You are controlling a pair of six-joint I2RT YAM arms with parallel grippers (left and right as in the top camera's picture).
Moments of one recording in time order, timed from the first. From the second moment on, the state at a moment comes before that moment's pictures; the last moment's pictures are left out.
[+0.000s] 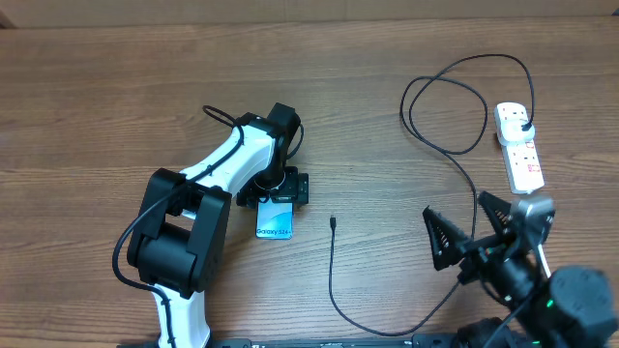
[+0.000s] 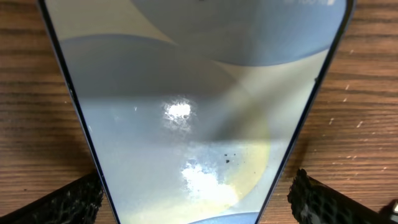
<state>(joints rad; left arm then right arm) -0.41 2.04 1.35 -0.99 0.10 -0.41 0.27 0.38 0.82 -0.72 -0.15 0.28</state>
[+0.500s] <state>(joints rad) -0.41 2.03 1.35 -0.96 0.10 -0.41 0.27 0.89 1.31 -1.06 -0.35 0.29</state>
